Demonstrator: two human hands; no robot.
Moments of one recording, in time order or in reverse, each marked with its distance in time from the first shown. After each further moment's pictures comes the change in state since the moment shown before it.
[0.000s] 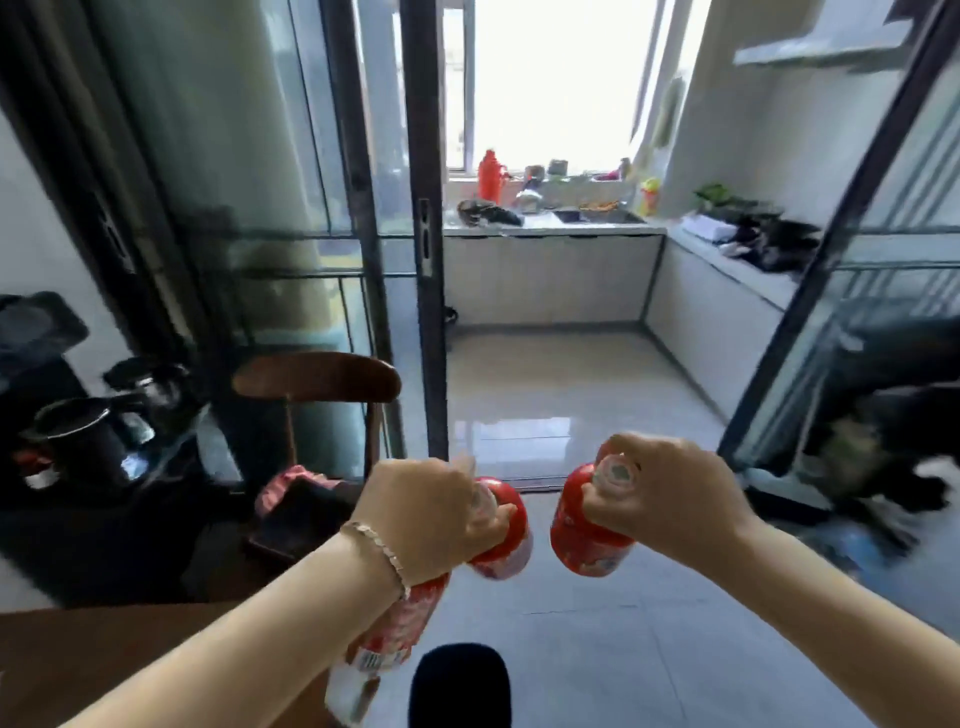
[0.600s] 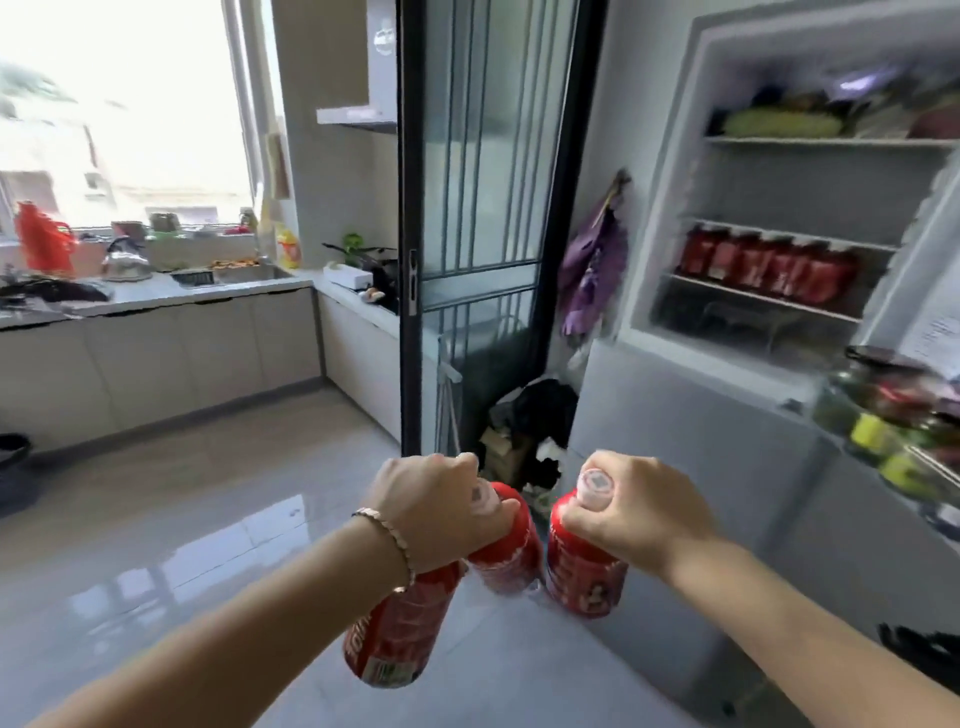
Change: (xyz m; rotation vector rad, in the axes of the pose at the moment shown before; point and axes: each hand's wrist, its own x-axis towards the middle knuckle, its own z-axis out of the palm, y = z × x) left_hand 0.350 0.476 -0.005 -0.376 0.132 0.530; right_hand -0.050 0.497 -0.154 -0.128 0.183 0.652
